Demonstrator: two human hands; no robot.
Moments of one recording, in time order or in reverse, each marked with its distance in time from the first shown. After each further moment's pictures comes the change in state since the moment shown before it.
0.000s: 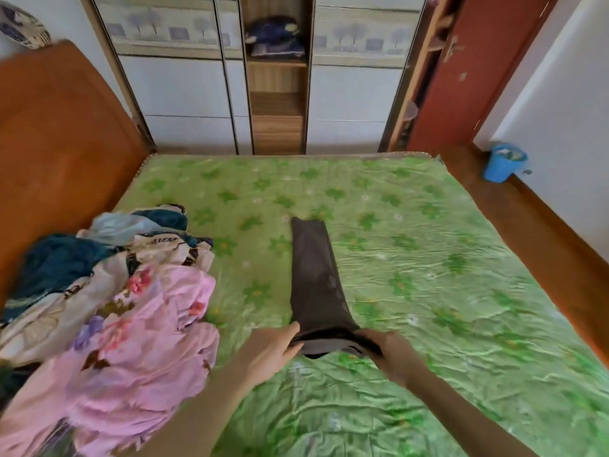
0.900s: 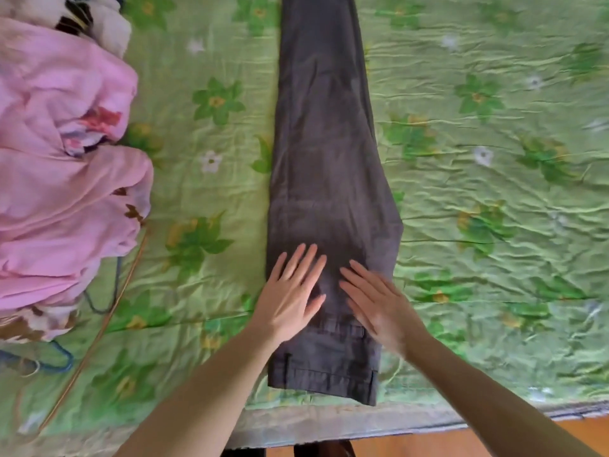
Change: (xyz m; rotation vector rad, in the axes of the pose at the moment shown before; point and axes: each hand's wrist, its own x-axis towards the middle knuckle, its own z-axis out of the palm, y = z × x) left_hand -0.061 -0.017 0.378 0.105 -0.282 -0.136; right_hand -0.034 0.167 0.341 -0.246 0.016 -0.328
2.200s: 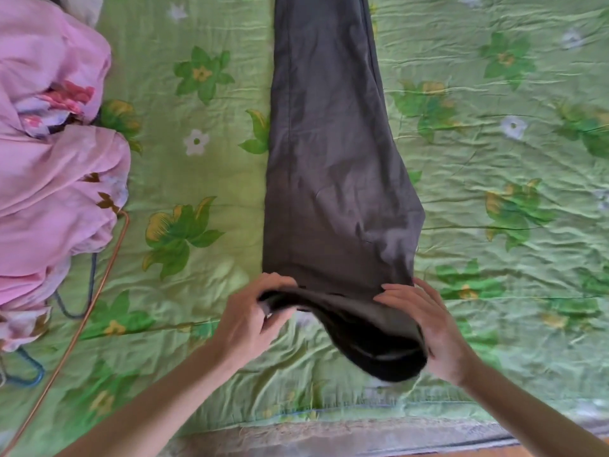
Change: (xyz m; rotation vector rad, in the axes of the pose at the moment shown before) left_hand -0.046 -0.033 0.005 -0.594 0.395 0.023; right_hand -0.053 0.027 0.020 0.425 0.157 0.075
